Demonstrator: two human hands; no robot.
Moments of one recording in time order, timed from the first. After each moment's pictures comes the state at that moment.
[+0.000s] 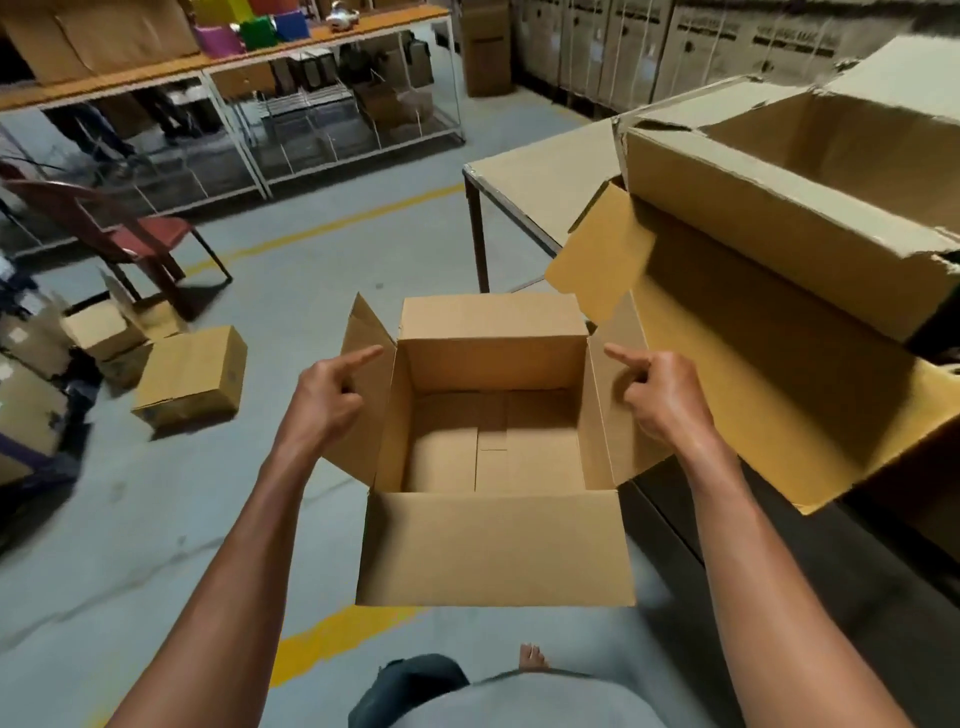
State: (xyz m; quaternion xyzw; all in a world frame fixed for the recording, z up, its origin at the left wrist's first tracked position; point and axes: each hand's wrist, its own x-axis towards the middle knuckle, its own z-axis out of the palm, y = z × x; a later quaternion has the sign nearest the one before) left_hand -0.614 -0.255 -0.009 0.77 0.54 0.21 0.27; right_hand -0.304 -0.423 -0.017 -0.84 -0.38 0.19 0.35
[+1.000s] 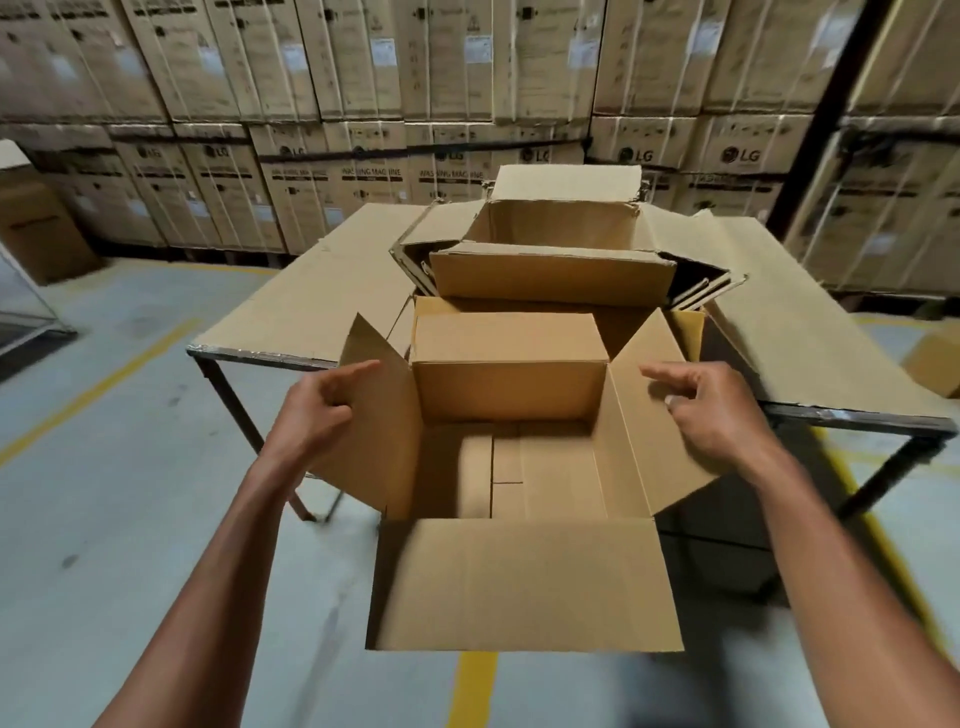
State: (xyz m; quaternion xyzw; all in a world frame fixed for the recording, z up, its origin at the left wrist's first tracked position) left_hand -0.532 -0.021 0.075 0.87 0.10 0.11 0.46; right_hand -0.456 -0.416 0.071 -0.91 -0.04 -0.03 0.41
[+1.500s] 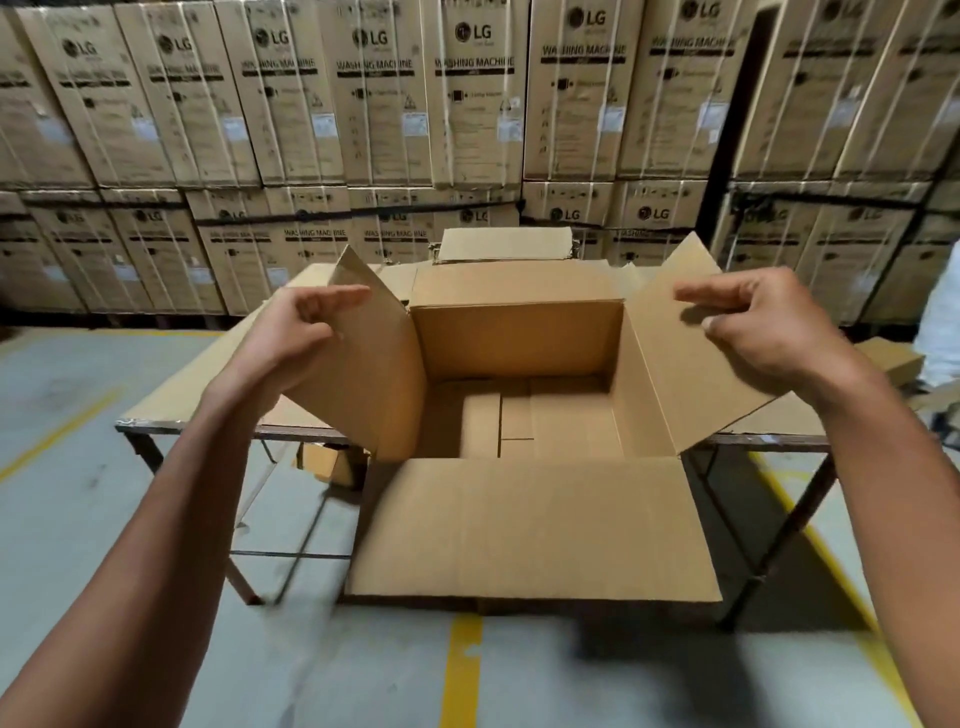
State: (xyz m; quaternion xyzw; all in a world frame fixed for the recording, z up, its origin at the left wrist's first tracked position) left_hand -0.472 -0.044 0.197 0.86 -0.02 0.18 0.48; right_hand -0.458 -0.467 0.206 -0.88 -0.04 -0.16 0.45
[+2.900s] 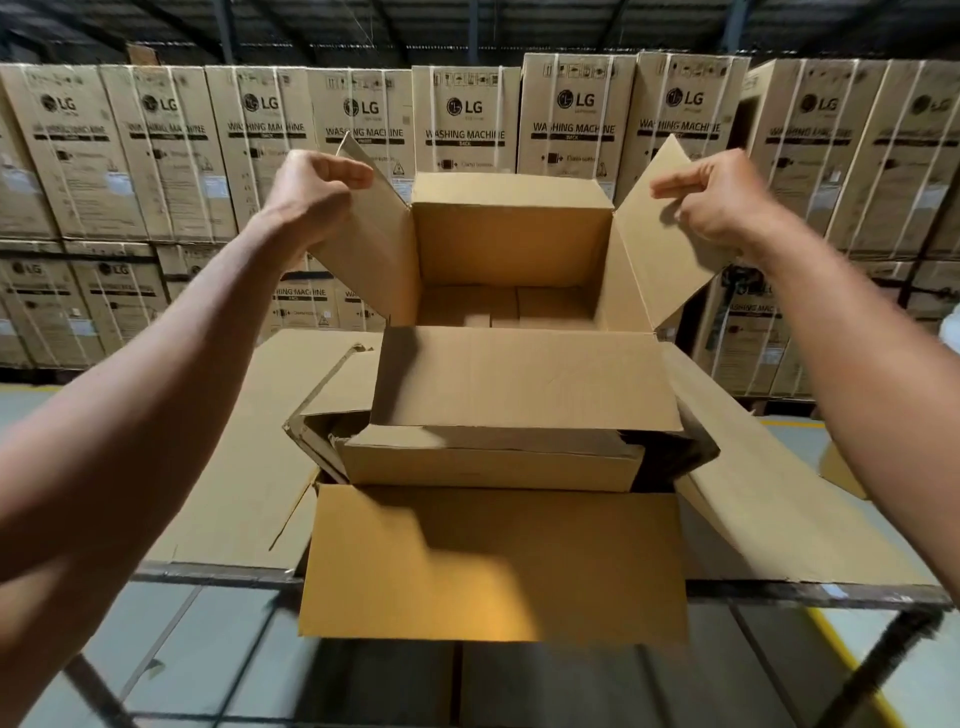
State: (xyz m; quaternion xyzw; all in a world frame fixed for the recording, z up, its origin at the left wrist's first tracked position) left_hand -0.153 -0.055 0.337 0.83 -0.02 0.30 0.48; right_hand -0.134 -0.441 0.351 -0.88 -0.04 -0.26 0.40
